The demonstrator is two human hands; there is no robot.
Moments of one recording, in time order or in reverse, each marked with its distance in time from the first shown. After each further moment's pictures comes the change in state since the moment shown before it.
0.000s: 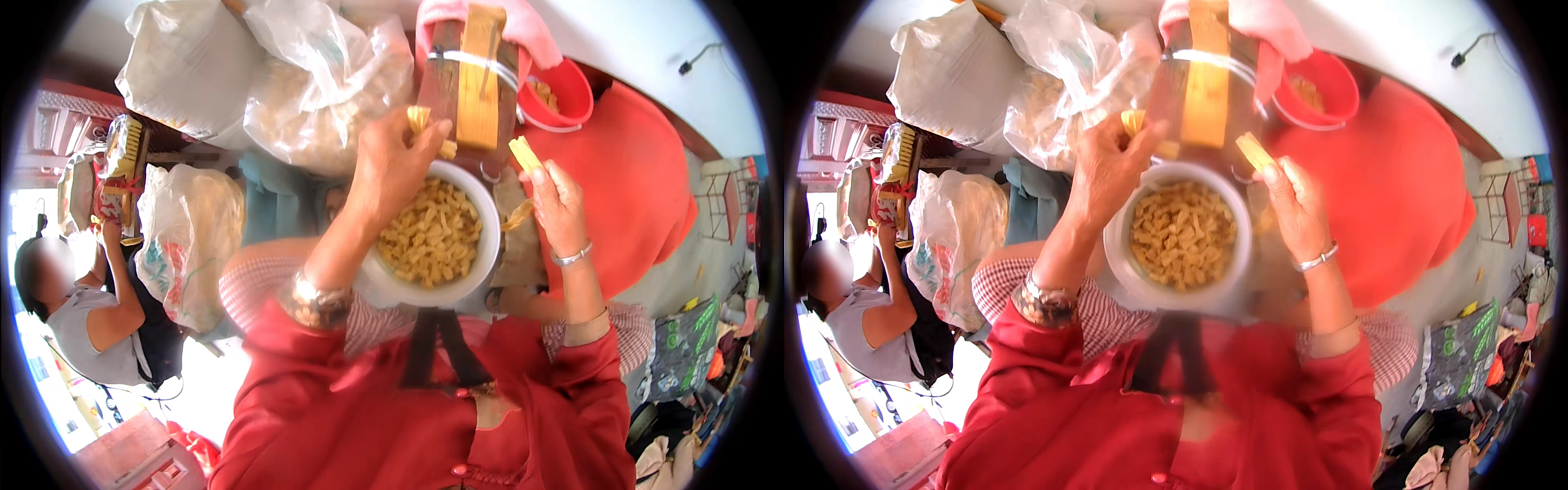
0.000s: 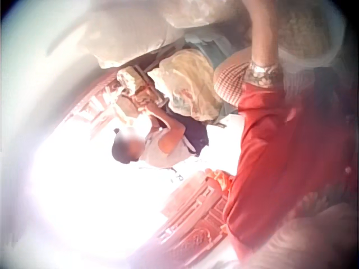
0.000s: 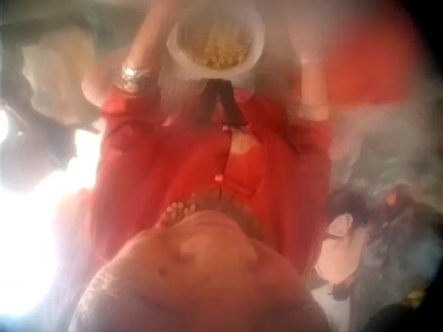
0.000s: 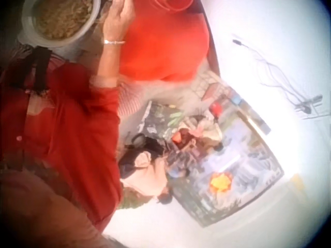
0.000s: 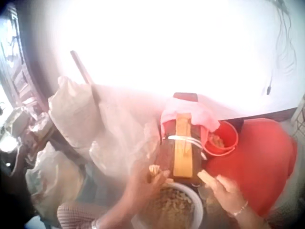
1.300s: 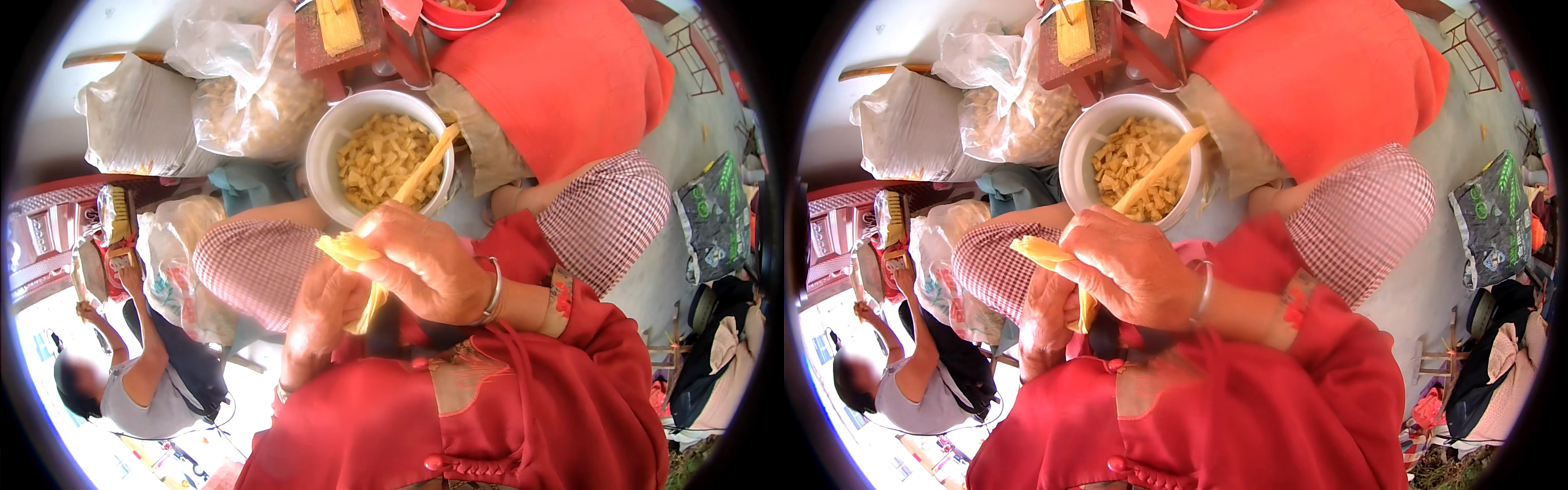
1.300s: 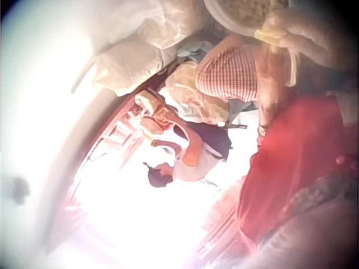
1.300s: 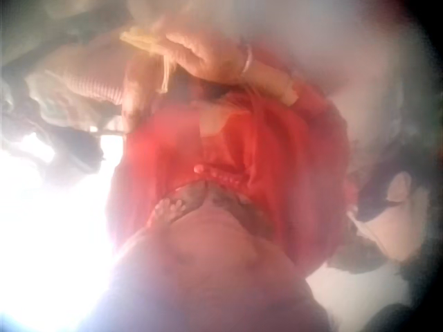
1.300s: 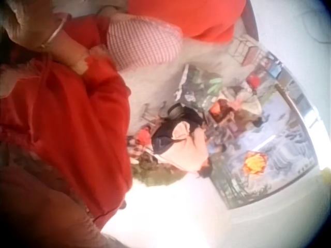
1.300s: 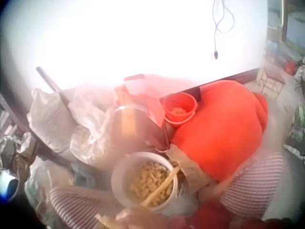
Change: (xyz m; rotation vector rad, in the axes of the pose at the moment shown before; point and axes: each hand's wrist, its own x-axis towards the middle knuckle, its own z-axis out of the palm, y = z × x) left_hand -0.227 0.015 -0.038 -0.726 -0.501 -0.665; right_hand -0.168 -0.060 0.082 0.294 -0.062 -0.594
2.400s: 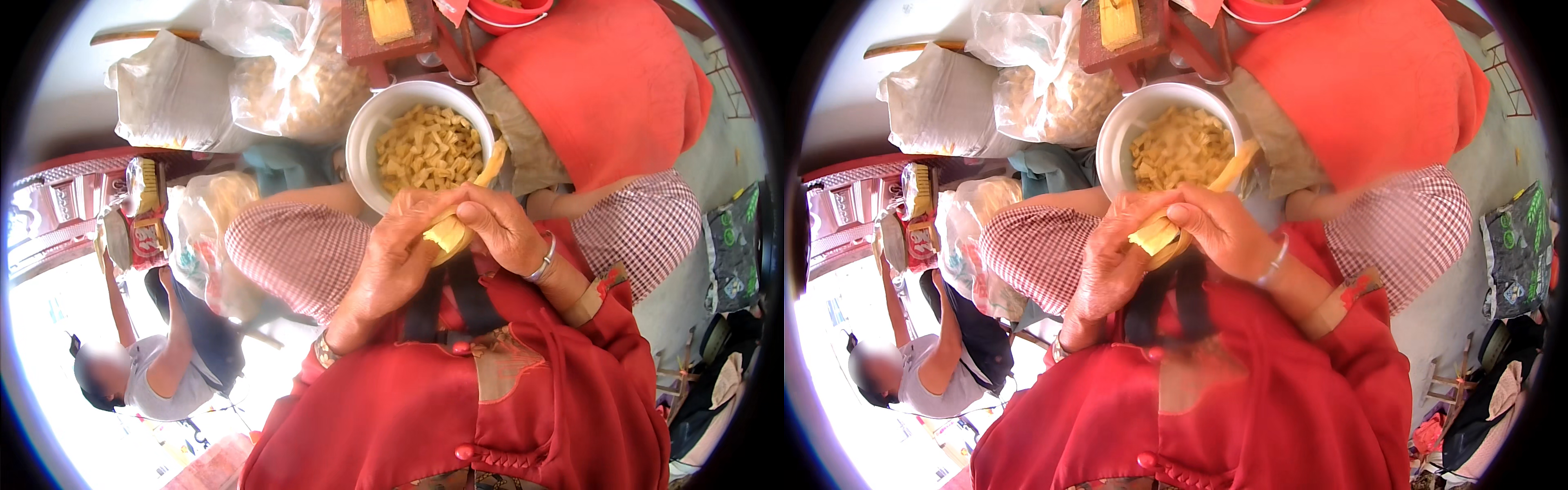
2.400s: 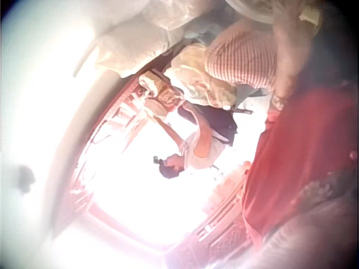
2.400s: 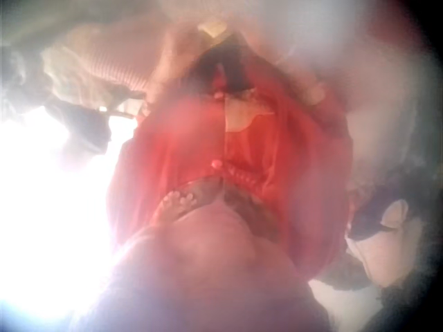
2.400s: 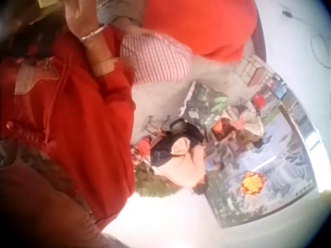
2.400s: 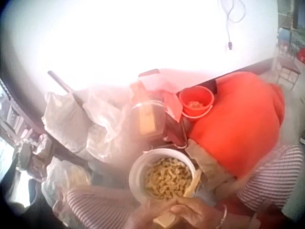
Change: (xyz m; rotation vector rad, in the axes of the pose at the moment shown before) left_hand 0.055 0.000 0.015 0.751 -0.077 0.600; right_hand -0.018 0.034 -0.044 0.216 -0.132 0.550
